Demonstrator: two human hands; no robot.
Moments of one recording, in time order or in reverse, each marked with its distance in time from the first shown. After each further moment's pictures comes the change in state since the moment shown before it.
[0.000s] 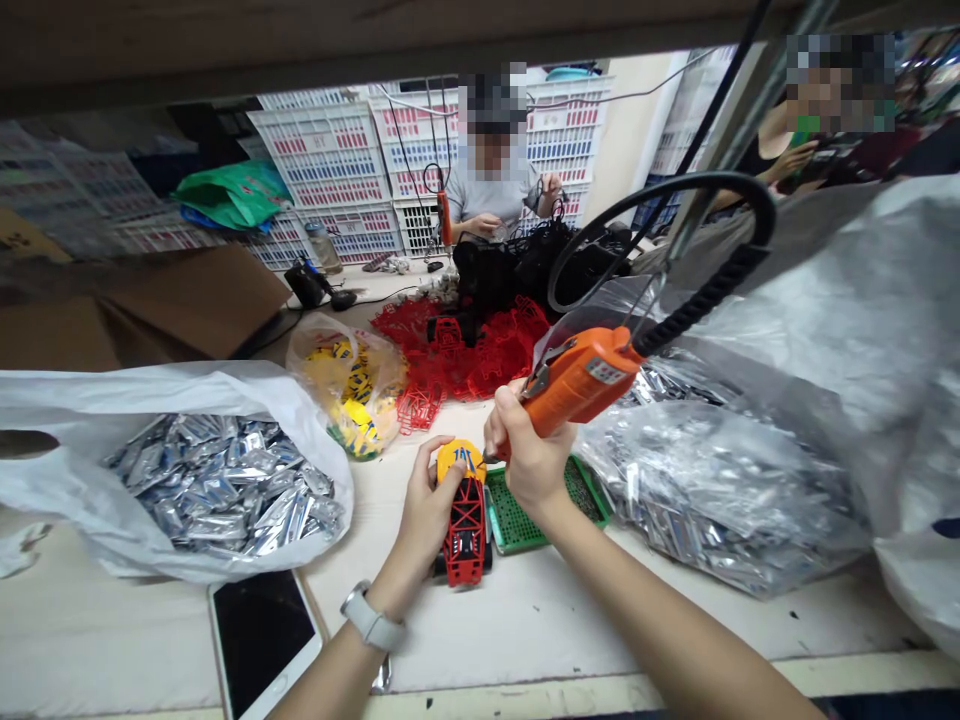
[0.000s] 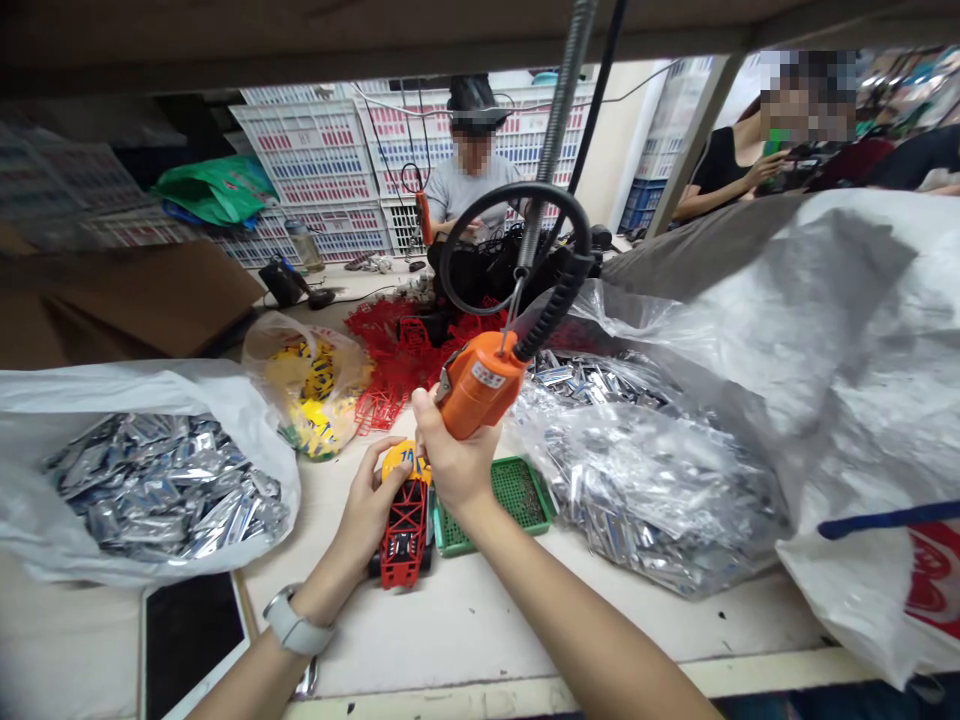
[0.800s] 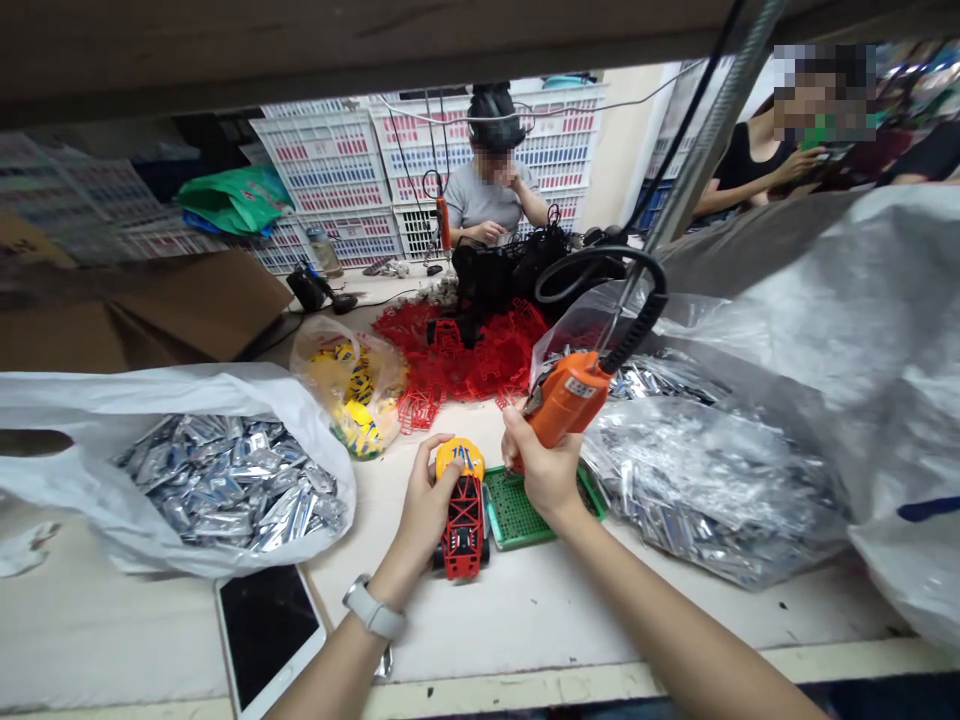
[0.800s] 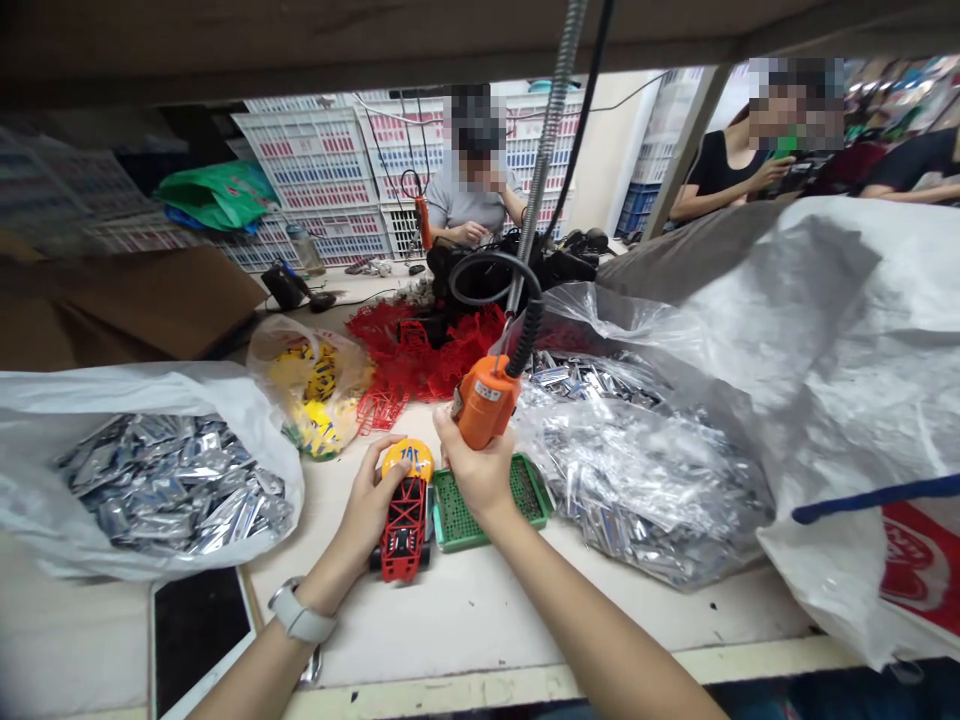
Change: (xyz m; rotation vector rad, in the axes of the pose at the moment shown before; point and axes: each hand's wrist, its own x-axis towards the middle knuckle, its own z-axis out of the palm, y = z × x) left_hand -0.001 0.002 0.000 0.015 0.005 0.003; right_hand -0.005 0.013 -0.040 -0.150 -0.033 0.005
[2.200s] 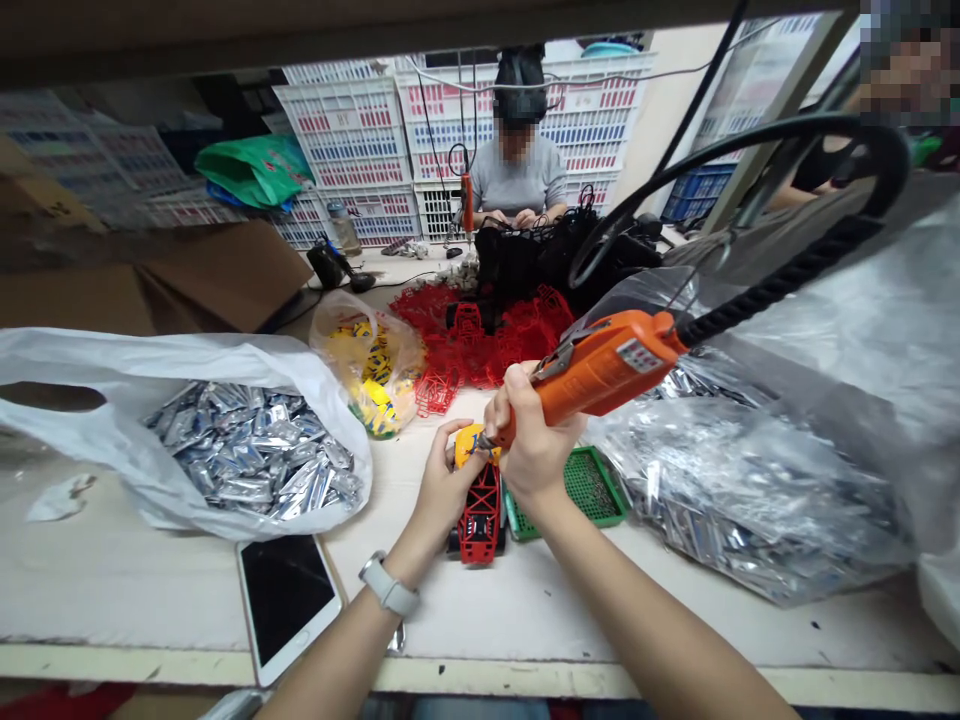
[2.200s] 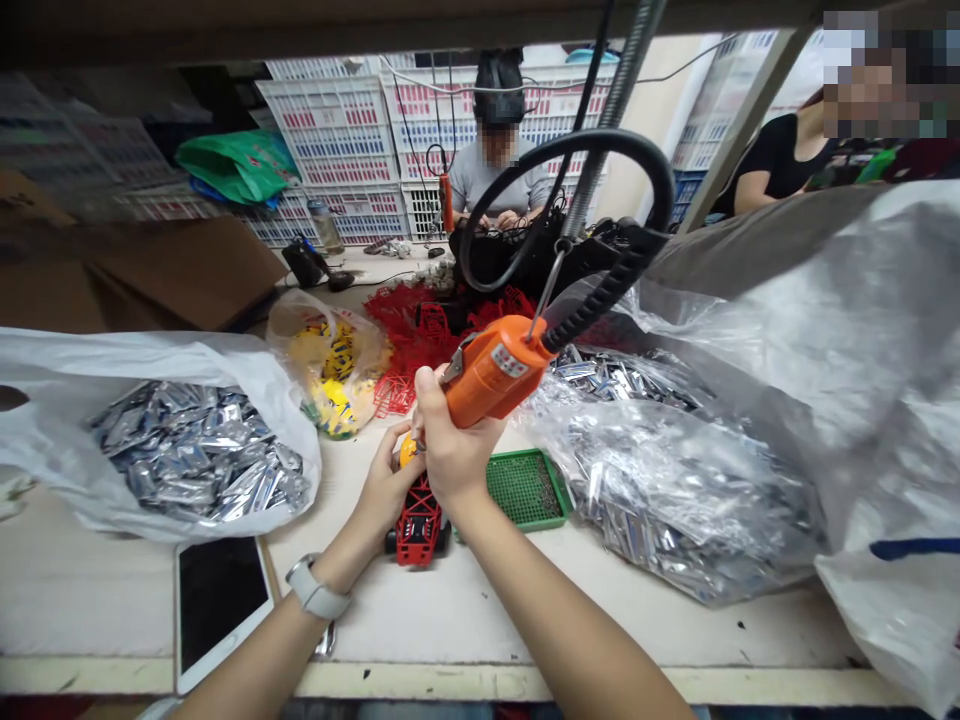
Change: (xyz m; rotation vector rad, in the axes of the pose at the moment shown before) left_hand 0.007 -0.007 -0.002 -0.083 -0.047 0.047; right_hand -0.002 -0.020 0.063 0.189 0.022 -0.051
